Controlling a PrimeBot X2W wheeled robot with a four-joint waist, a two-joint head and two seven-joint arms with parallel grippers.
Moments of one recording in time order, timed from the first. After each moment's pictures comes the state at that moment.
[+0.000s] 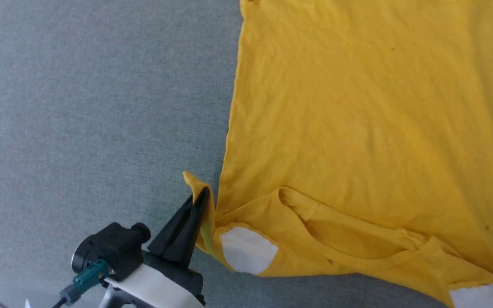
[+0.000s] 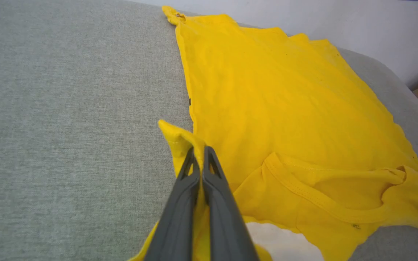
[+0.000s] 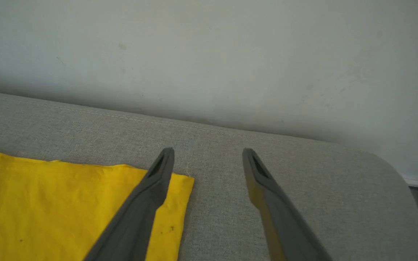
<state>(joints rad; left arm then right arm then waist) -0.08 0.56 -0.60 -0.47 -0.61 0.33 0.00 -0.93 -0.41 -0.20 0.14 0.20 0.13 0.82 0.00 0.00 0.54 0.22</state>
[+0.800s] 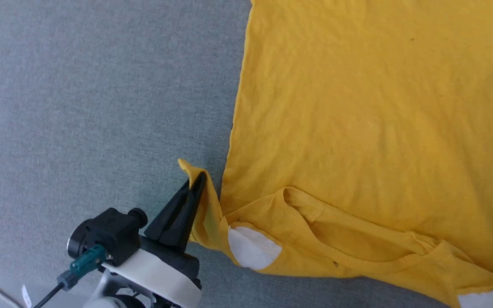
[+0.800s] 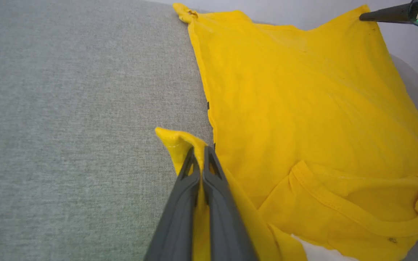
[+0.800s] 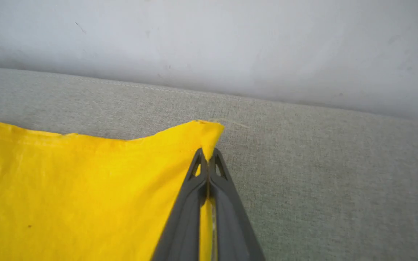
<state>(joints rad) -0.14 0.56 -0.60 -0.44 -0.61 0.31 -0.01 -0.85 -0.35 -0.22 0.15 0.25 0.13 0.77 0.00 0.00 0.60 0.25</state>
